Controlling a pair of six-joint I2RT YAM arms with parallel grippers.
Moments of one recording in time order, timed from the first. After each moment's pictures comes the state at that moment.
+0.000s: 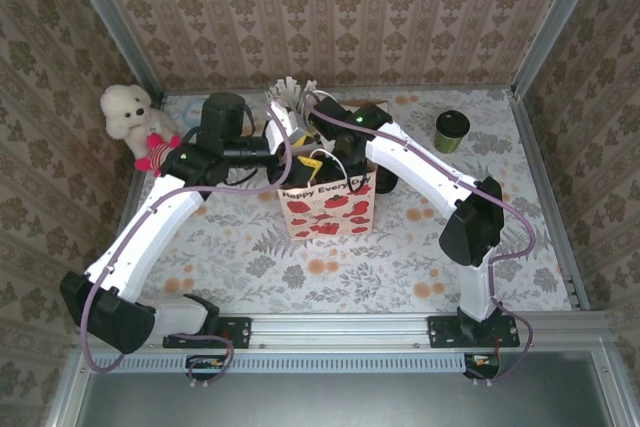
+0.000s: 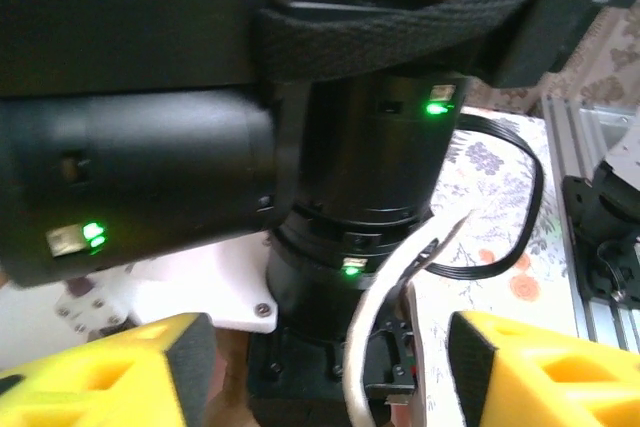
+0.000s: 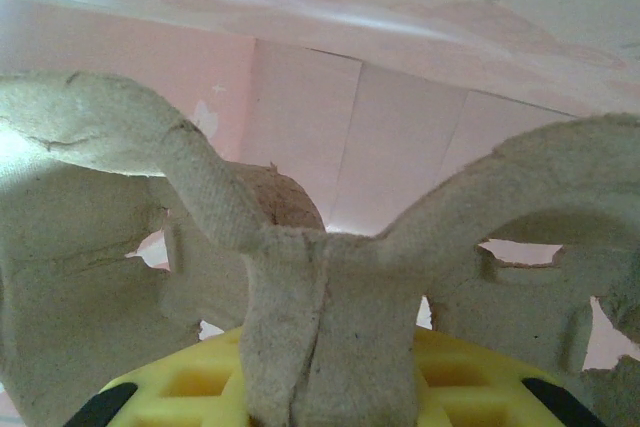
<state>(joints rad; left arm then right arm) -0.52 1.27 1.33 -0.56 0.81 0.39 0.71 1.97 1.98 -1.30 -0.14 0.47</state>
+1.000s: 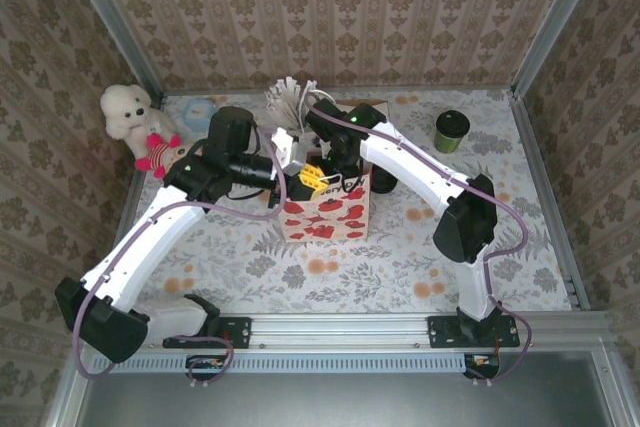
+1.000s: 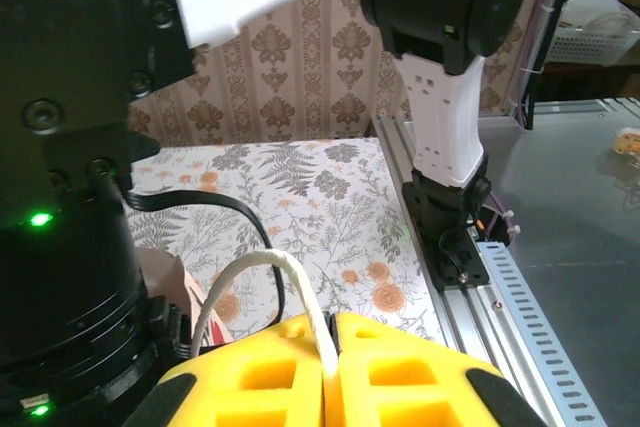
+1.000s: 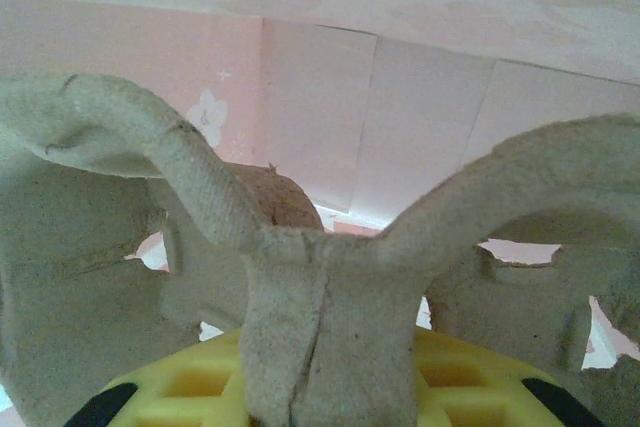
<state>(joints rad) -0.59 1.21 1.25 -0.58 1.10 0.52 0.71 2.02 2.02 -1.32 -0.23 0.61</state>
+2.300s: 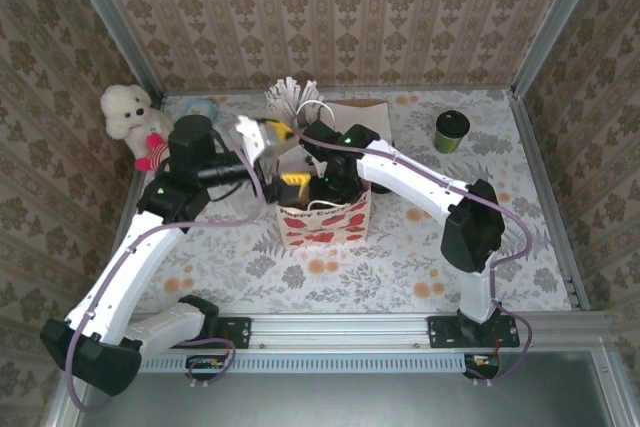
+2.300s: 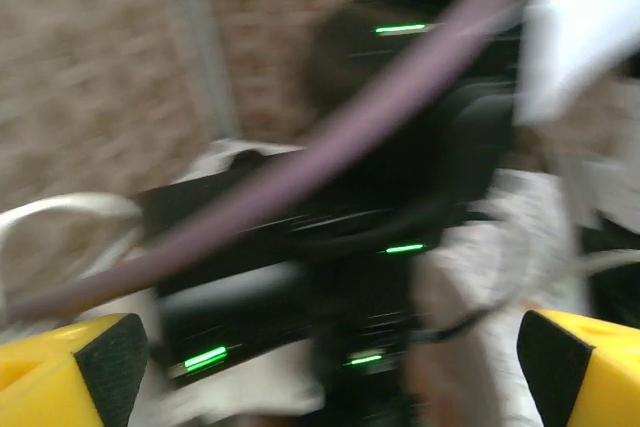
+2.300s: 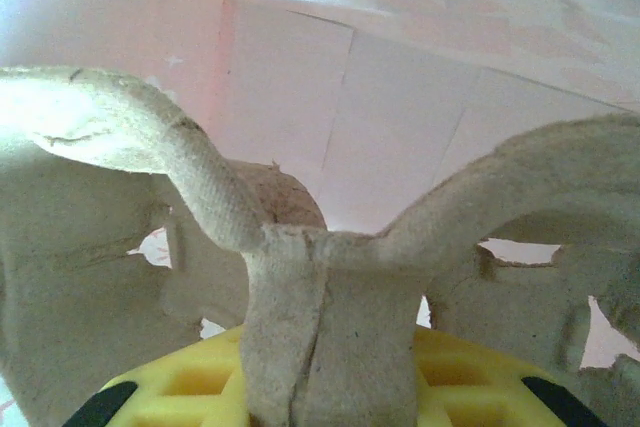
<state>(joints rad) -0.43 1.05 1.12 -0.31 0.77 0.23 0.78 1.93 1.79 -1.17 -0.14 0.44</state>
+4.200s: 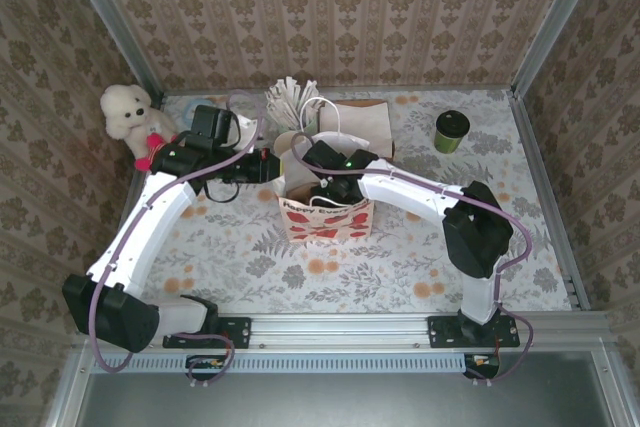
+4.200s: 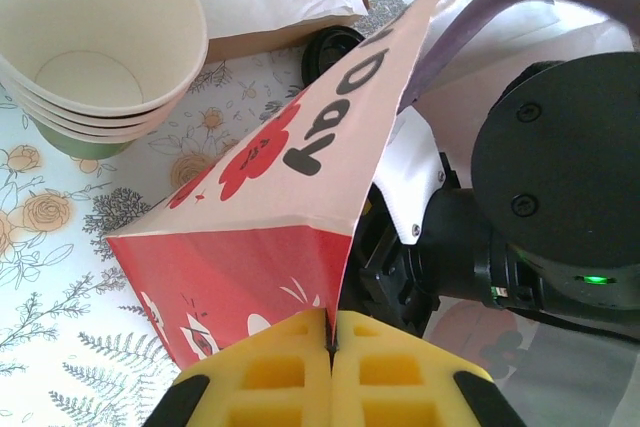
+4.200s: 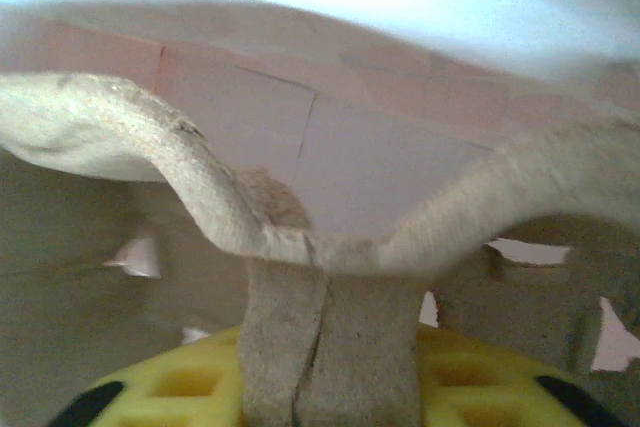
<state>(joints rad) -0.38 1.28 1.30 -0.89 0.56 -0.26 0.80 1.88 1.51 -0.84 0.05 0.47</state>
